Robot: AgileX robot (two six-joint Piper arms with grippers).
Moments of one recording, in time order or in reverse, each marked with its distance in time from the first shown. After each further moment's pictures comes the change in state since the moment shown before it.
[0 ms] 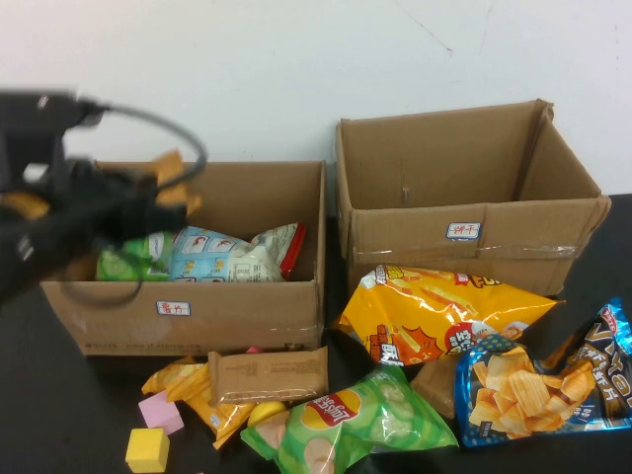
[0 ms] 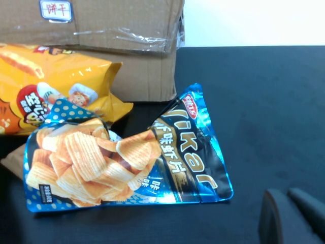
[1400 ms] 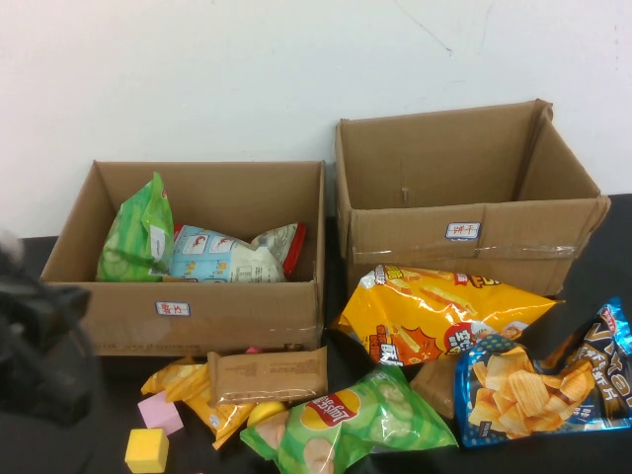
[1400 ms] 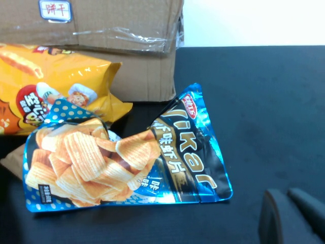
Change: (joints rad) right arm 0.000 0.000 0.000 0.000 0.000 0.000; left arm 0.003 -0.492 0.157 0.184 0.422 0.084
